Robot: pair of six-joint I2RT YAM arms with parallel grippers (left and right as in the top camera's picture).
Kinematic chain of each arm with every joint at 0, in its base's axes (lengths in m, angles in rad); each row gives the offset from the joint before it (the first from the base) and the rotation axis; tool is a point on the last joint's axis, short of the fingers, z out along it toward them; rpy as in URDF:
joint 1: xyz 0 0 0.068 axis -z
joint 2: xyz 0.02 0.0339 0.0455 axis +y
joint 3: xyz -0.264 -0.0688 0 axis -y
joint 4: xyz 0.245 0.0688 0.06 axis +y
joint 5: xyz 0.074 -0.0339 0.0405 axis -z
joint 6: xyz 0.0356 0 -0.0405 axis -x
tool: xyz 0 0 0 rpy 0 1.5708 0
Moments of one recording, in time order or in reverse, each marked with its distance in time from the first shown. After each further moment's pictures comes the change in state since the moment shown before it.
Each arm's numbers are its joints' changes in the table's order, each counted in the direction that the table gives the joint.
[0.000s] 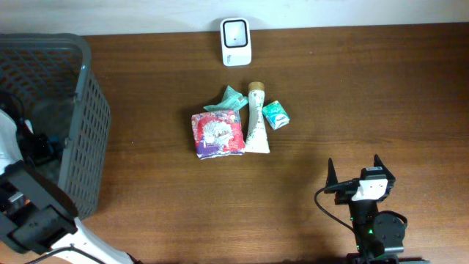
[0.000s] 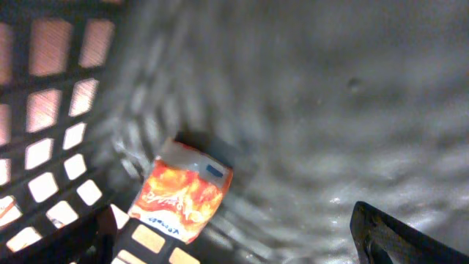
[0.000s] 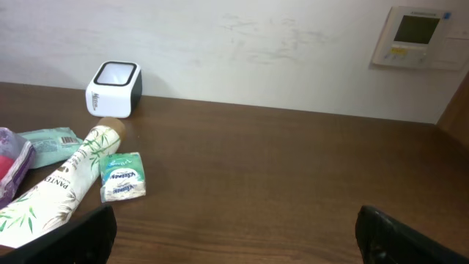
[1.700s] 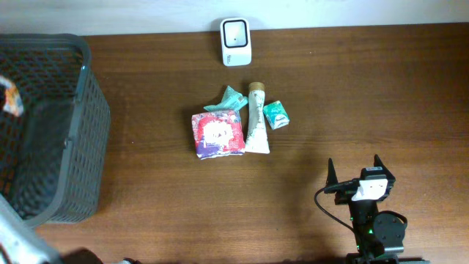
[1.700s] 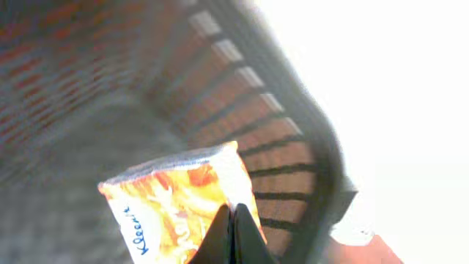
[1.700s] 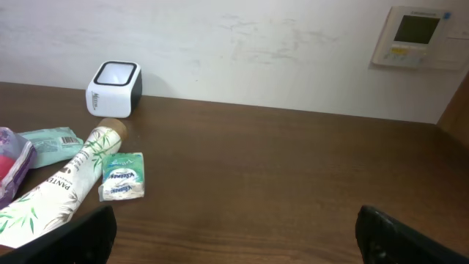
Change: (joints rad) left arm -0.084 -0.487 0.085 -0.341 0.797 0.445; right arm 0.000 0.000 0.000 0.000 0.000 0.000
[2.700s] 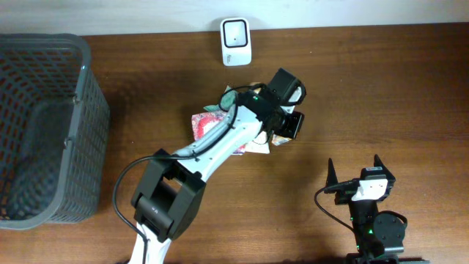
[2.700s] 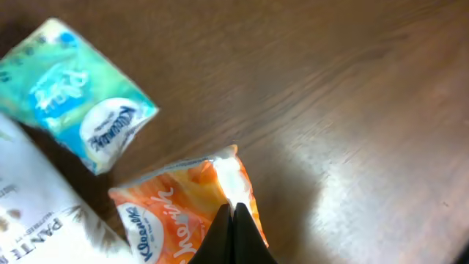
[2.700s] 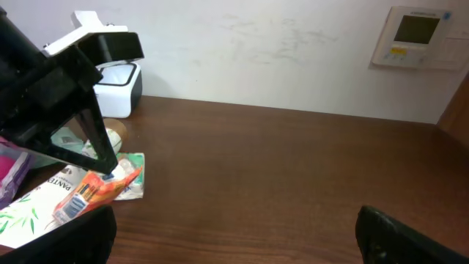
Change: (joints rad) left arm 1.442 0.586 -0.022 -0.233 -0.267 -0.029; right arm 0.000 0.000 0.000 0.000 0.000 0.000
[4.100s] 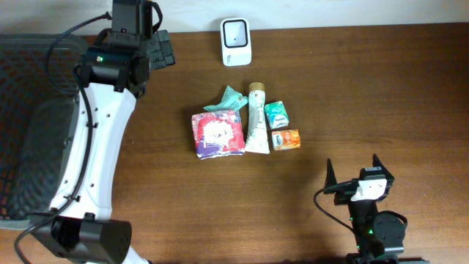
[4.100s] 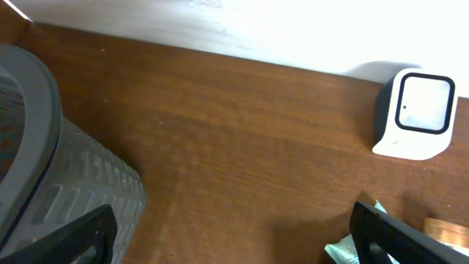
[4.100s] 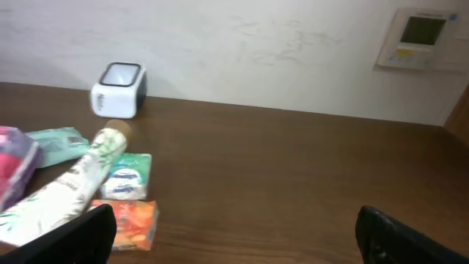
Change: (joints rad) left arm -0.544 -0.357 0.173 0.288 -0.599 -0.048; right arm 0.000 0.000 0.000 -0.005 -0.033 0.000
